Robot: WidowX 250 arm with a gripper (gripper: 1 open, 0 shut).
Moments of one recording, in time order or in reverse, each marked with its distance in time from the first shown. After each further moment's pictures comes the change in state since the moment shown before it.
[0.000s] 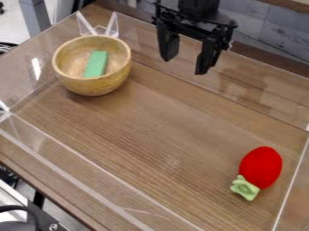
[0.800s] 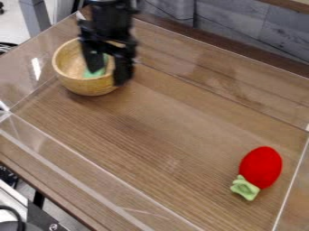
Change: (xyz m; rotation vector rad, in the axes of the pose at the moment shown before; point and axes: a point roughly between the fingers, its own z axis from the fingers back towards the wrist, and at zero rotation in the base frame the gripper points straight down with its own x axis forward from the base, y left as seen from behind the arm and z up) arm -0.043 0.115 -0.038 -0.001 -0.025 -0.016
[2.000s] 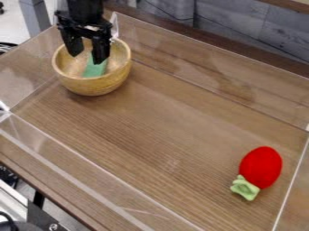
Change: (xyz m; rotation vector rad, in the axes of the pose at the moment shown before) arm 0.044 0.069 -0.022 0.000 -0.028 0.147
